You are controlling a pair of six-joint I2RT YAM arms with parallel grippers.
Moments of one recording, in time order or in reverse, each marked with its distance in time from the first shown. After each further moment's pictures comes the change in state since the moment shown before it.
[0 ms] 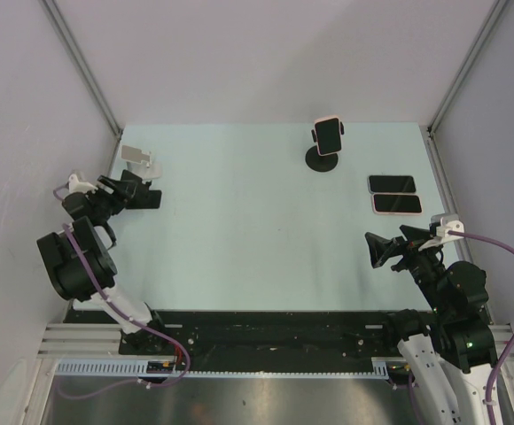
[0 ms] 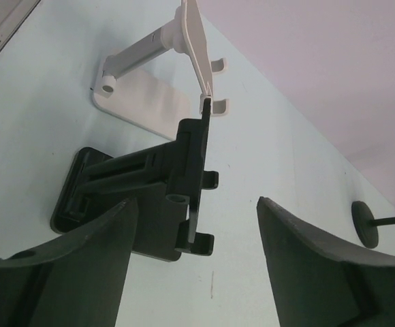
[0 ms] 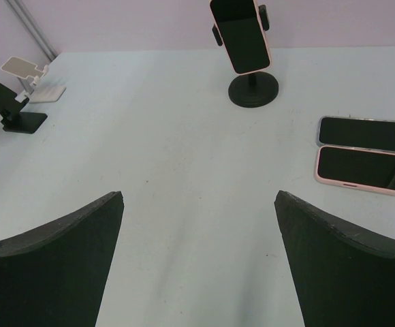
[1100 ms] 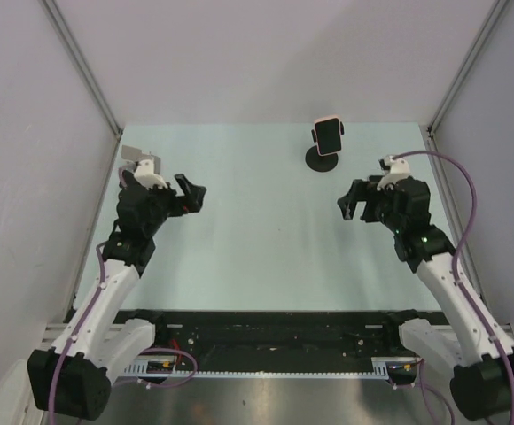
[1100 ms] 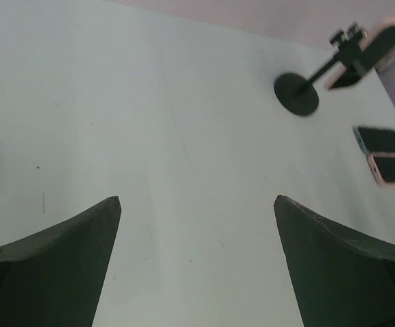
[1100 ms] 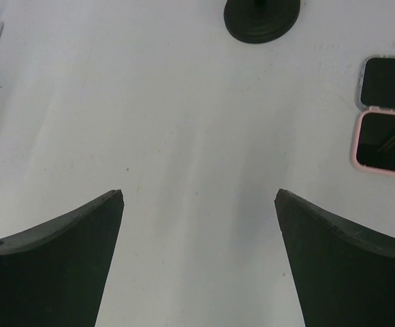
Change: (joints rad) left arm -0.655 -0.803 -0.004 -0.773 -0.469 0.198; right arm 0.012 0.636 0.060 0.241 -0.020 0.060
